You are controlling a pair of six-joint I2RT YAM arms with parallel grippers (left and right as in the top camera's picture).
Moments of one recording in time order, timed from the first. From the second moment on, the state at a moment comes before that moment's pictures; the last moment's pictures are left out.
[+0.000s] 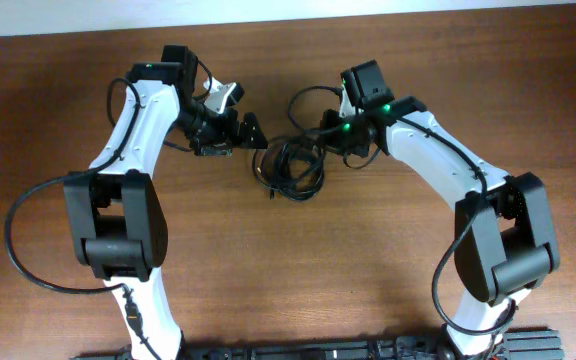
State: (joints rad) left arm -0.11 2.12 1.75 -1.19 0.63 0.11; right arm 0.34 1.92 1.39 -0.56 -0.39 0.61
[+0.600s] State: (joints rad) left arm -0.25 2.12 1.75 -1.14 0.44 -0.03; right arm 0.24 1.66 1.82 -0.64 -0.92 0.55
